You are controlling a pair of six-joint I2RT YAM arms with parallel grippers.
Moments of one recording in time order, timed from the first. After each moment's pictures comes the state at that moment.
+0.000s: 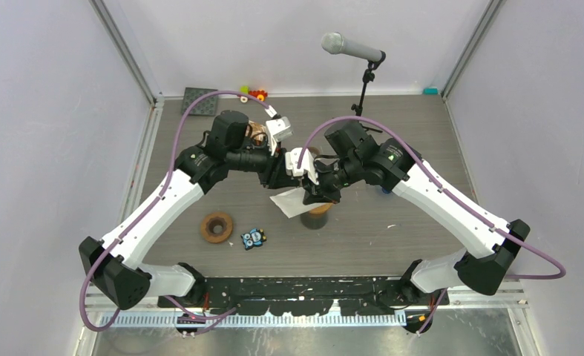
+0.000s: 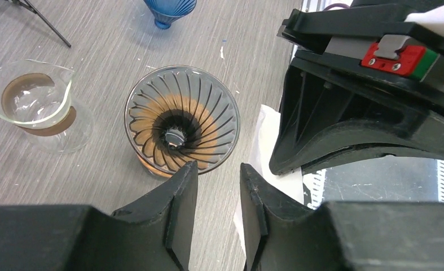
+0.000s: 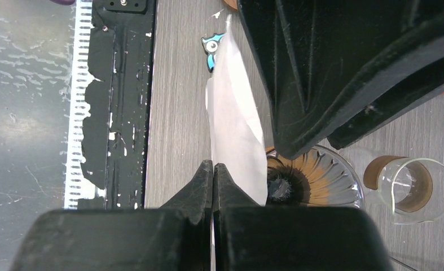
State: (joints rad) left arm -0.62 1.28 1.32 -0.57 0.73 0.05; right arm 0.82 1.37 1.53 -1.00 -0.59 -0.60
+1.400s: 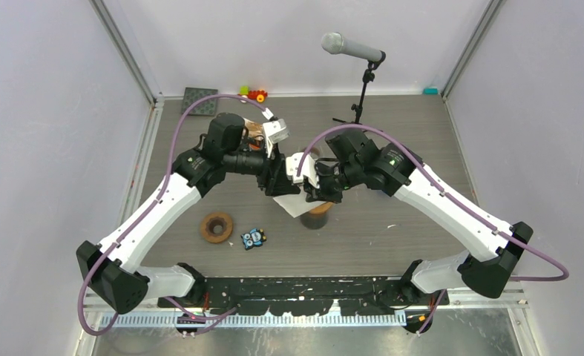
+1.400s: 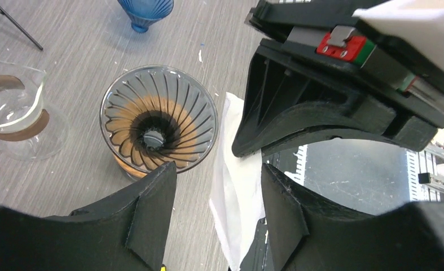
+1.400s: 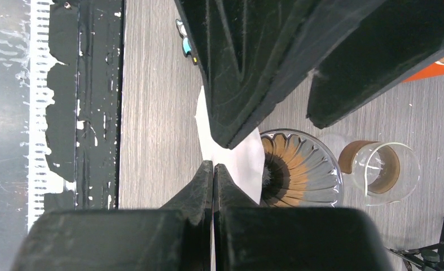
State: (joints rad) left arm -0.60 1.26 1.28 -0.55 0.82 0.01; right arm 0.84 1.35 1.49 -0.97 -0.48 -0.65
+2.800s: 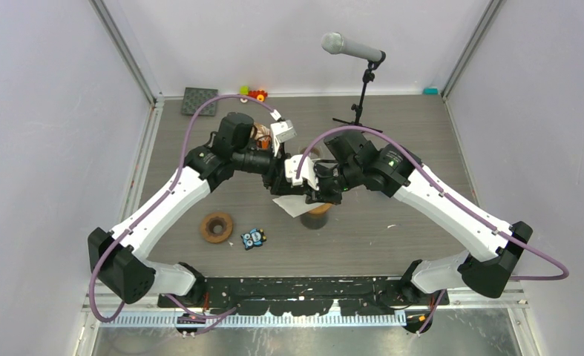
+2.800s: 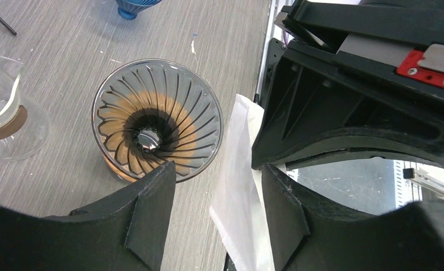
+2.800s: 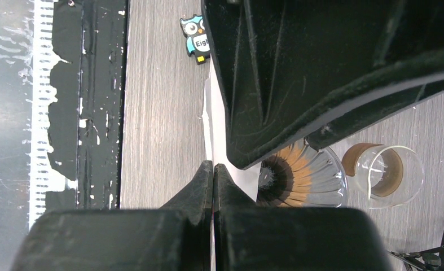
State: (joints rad) left arm -0.60 1.33 1.27 -0.51 0.86 -0.02; right arm 0.85 1.35 1.48 -0.98 -0.48 -0.66
